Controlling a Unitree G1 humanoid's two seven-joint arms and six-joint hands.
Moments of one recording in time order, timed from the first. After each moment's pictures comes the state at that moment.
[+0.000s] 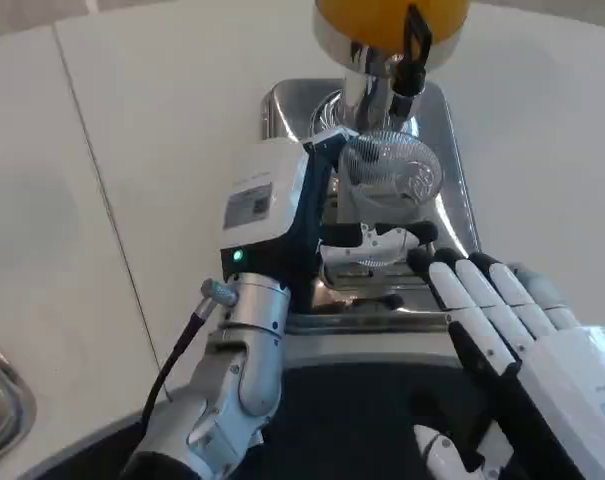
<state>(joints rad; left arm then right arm) -0.74 0.13 -0.33 0.69 0.71 -0.20 0.58 0.54 -0.12 0.03 -0.99 -1.00 -0.23 0.30</state>
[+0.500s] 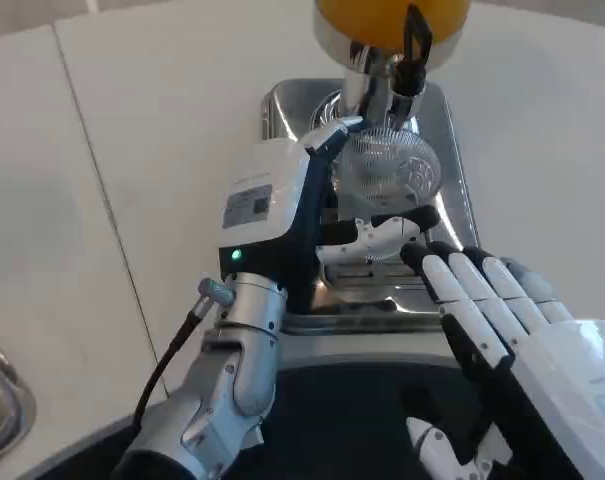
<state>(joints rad) -0.74 0.15 -0.35 0.69 0.70 -0.21 0.58 0.52 -0.12 0.05 -0.99 -1.00 -0.21 0.30</state>
